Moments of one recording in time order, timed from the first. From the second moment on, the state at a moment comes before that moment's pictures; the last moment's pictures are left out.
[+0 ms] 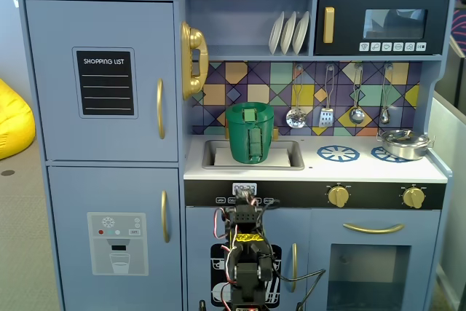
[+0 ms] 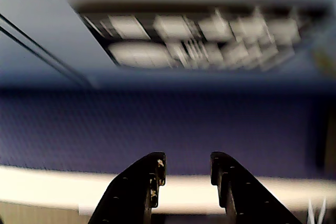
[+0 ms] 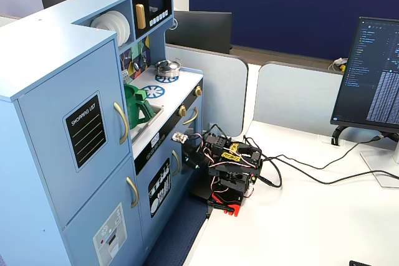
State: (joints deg) arm -1.7 175.3 168.8 60.6 -92.1
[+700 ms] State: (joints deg) arm -0.3 182.1 172.0 77.1 -86.5
